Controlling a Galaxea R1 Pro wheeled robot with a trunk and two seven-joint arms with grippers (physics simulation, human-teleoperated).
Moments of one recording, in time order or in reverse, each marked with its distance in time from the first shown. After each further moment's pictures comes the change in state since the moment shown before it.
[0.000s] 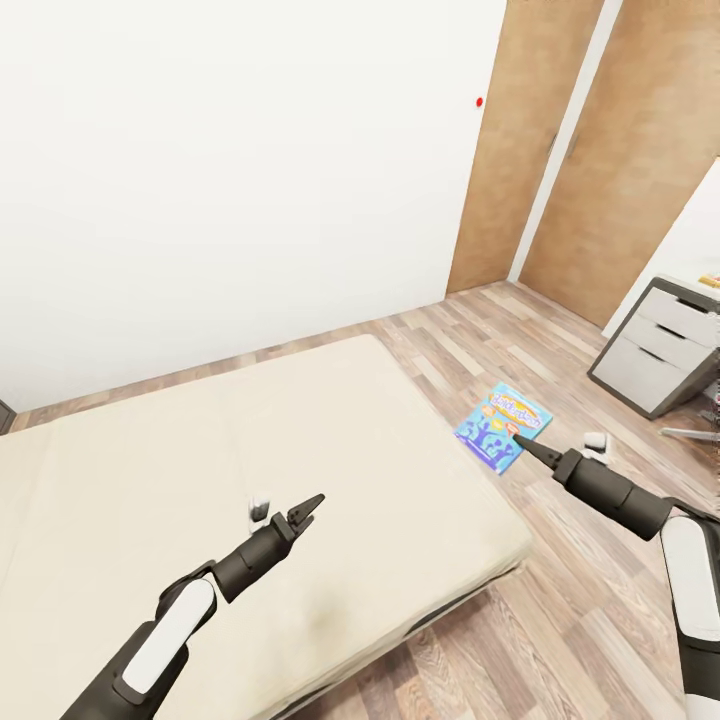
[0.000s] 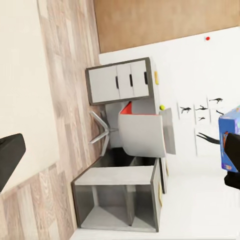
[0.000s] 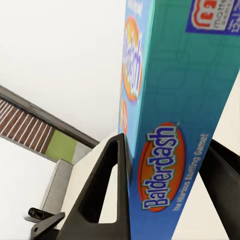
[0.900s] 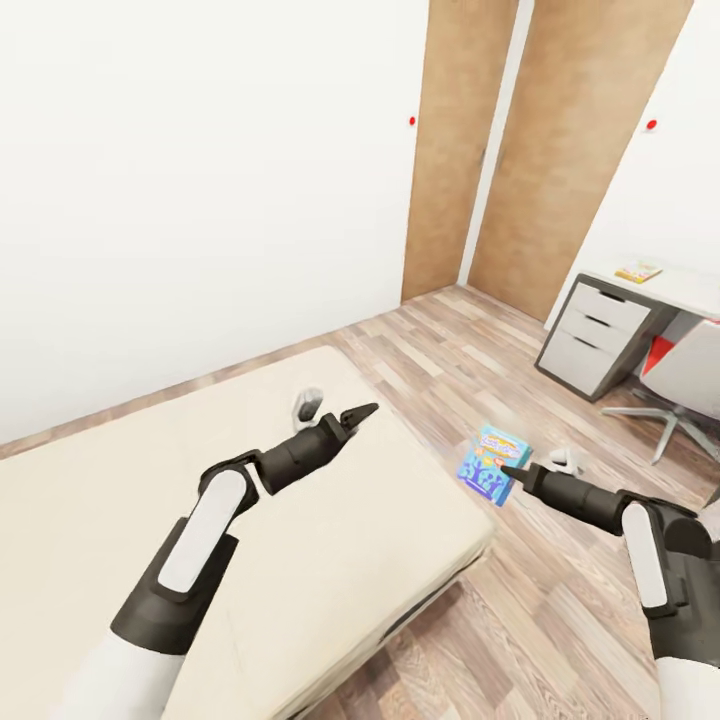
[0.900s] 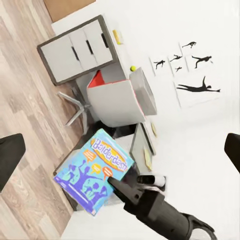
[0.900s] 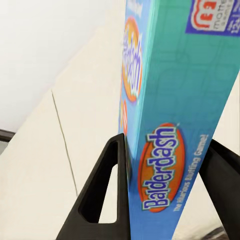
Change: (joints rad) left arm -0.237 -0.169 -0.005 -0.353 0.043 0.231 0.526; right arm -0.079 -0.001 0.061 0.192 0.259 0.054 -0.160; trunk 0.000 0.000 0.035
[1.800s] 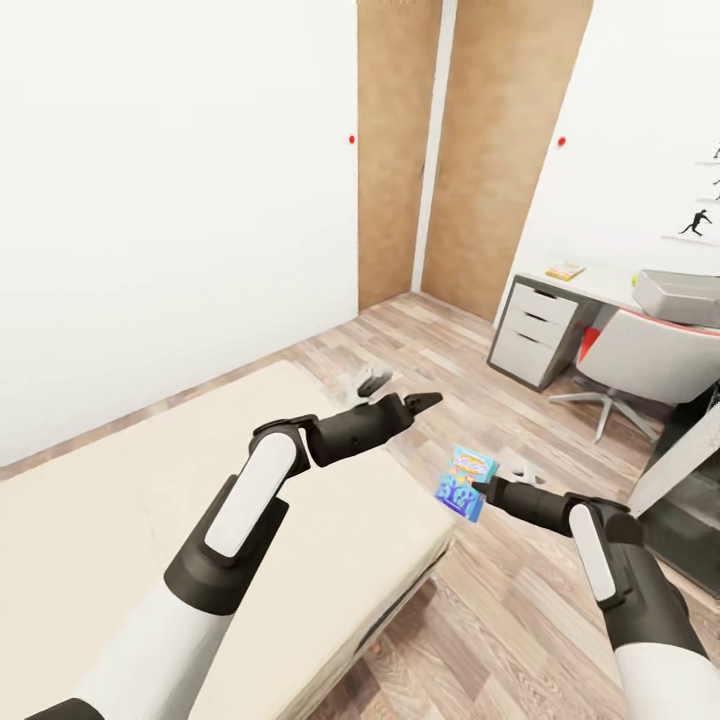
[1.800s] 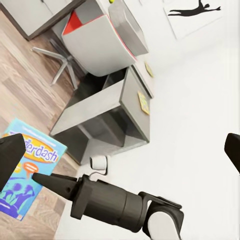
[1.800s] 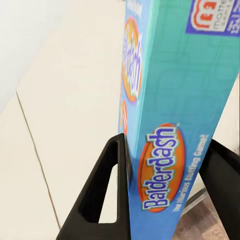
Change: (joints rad) left arm -0.157 -0.116 -0.159 -0.012 0.039 0.073 0.271; right arm -0.034 0.038 0.143 0.160 0.000 -0.087 -0.142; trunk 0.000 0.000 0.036
